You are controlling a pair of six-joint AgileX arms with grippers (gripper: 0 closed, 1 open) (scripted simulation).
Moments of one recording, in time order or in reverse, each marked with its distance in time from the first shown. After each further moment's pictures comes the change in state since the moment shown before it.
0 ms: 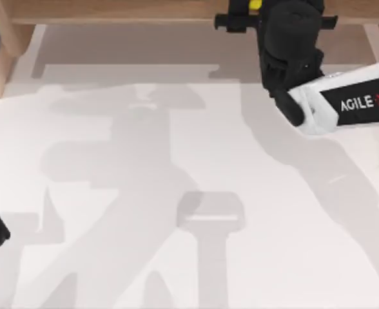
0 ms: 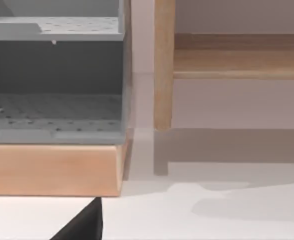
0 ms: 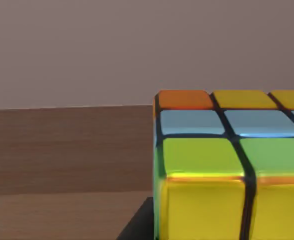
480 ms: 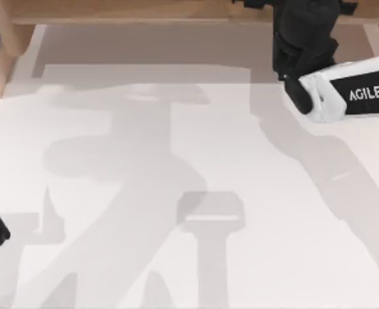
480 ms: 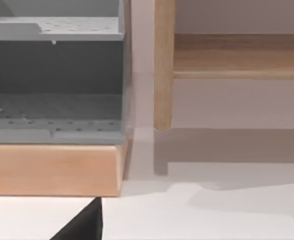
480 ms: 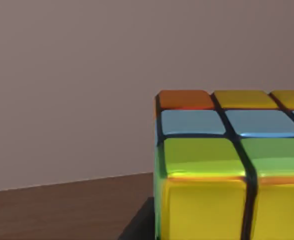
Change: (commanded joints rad) left arm 0.000 0.000 0.000 0.000 0.000 0.000; right arm -0.041 0.008 0.042 0.083 0.047 0.002
